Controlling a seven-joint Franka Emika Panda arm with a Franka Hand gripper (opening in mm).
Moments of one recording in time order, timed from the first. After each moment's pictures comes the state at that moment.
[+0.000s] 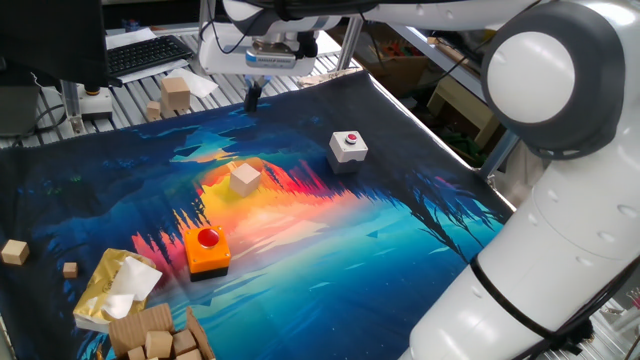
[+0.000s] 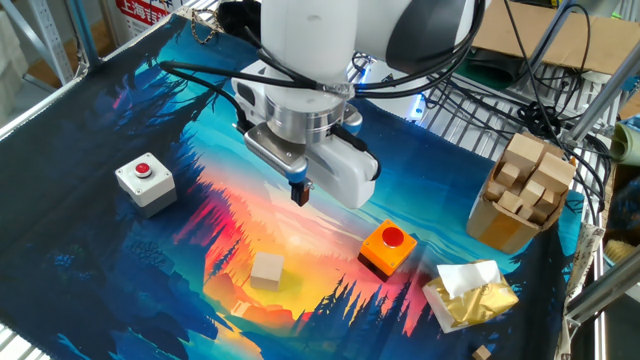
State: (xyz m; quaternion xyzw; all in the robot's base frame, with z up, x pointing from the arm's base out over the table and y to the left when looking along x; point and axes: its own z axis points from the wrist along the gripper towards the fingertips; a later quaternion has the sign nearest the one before) arm 0.554 0.045 0.308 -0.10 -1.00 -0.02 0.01
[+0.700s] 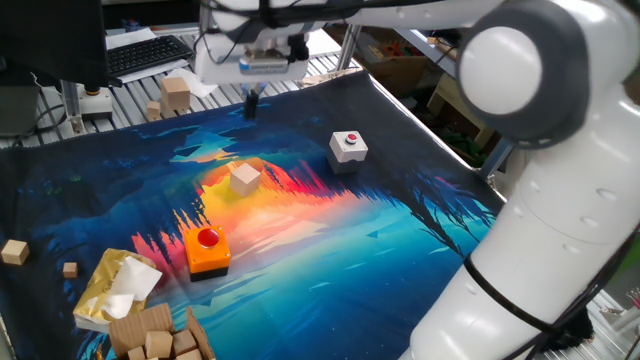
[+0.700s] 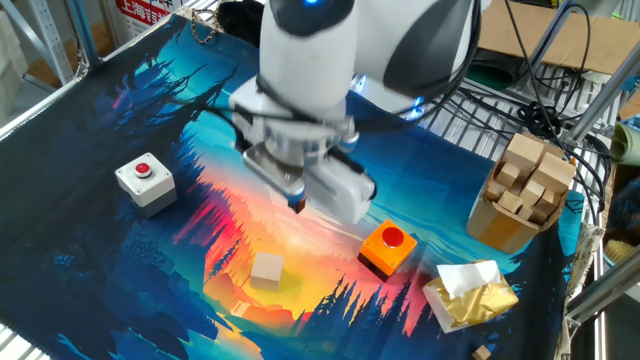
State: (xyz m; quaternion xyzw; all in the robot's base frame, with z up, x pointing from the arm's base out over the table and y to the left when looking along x) arm 0.560 0.045 0.290 -0.08 -1.00 0.01 0.04
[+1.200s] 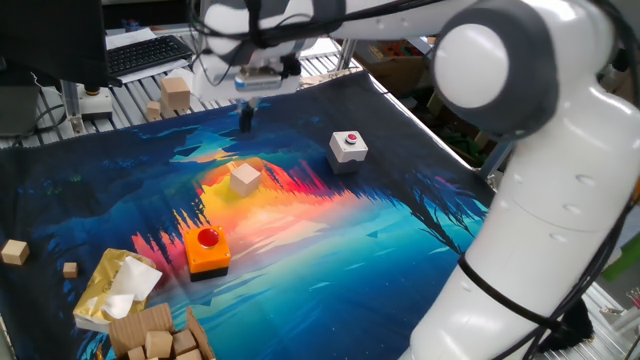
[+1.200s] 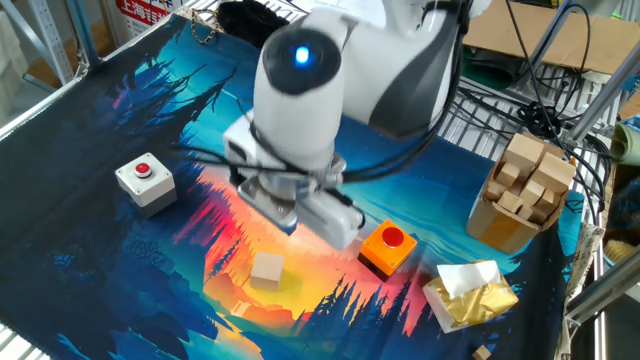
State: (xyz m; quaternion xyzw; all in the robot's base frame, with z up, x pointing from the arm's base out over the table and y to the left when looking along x) arm 0.574 0.044 0.237 -0.06 -1.00 0.02 0.04
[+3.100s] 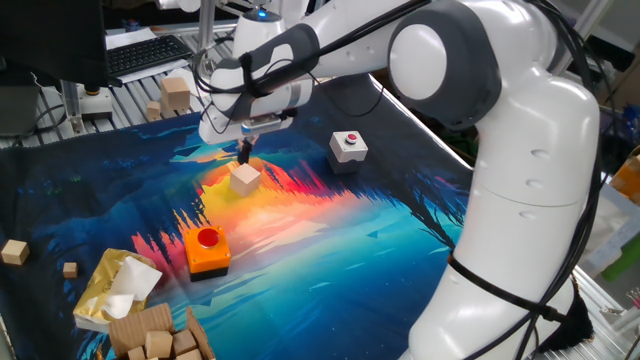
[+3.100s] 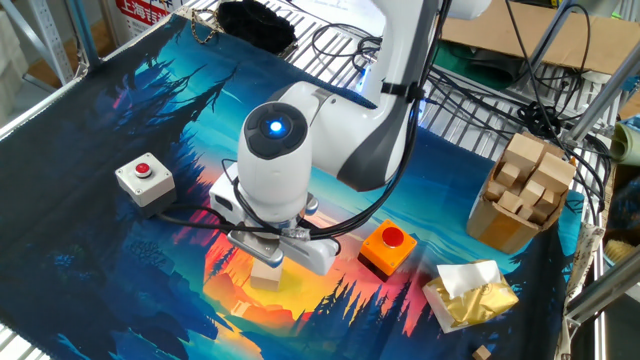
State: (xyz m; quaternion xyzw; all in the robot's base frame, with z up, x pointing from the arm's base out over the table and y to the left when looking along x) arm 0.582 0.026 0.133 0.02 -1.00 0.00 0.02
